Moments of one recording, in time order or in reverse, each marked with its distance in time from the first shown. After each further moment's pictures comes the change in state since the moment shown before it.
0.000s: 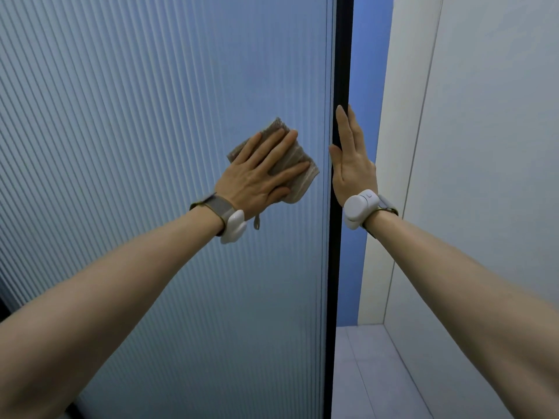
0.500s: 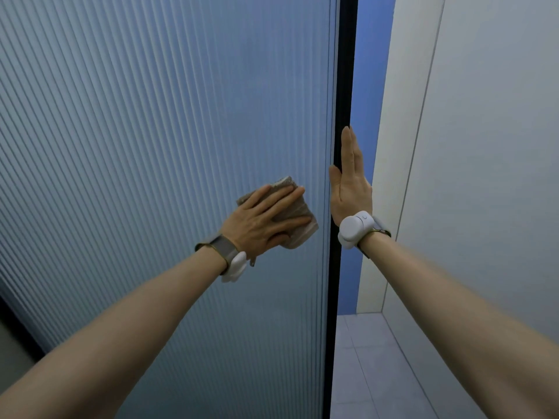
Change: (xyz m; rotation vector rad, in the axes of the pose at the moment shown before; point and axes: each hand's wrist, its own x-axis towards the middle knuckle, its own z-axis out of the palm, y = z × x) left_hand -0.059 0.060 0.036 -0.038 -0.018 0.131; right_hand -0.056 0.005 0.018 0.048 0.000 0.122
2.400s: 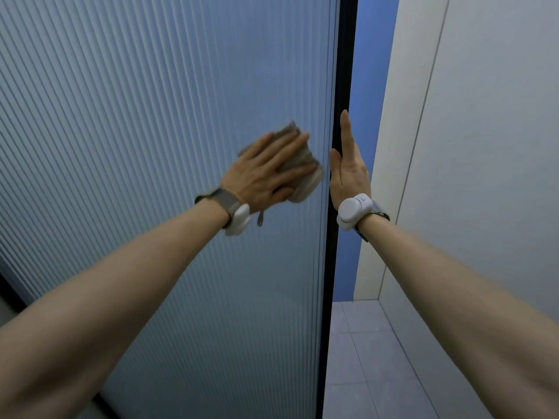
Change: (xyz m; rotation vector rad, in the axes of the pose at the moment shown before) left_hand 0.035 -0.026 -0.021 0.023 0.015 -0.044; right_hand -0.008 -0.001 -0.006 0.050 -0.046 0.081
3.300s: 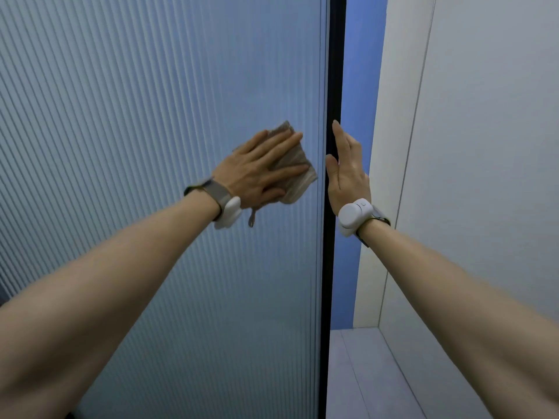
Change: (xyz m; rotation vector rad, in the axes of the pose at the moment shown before) left_hand 0.029 -0.052 -0.025 0.030 -0.009 0.076; right_hand 0.037 -0.028 -0.023 -0.105 0.029 -0.048
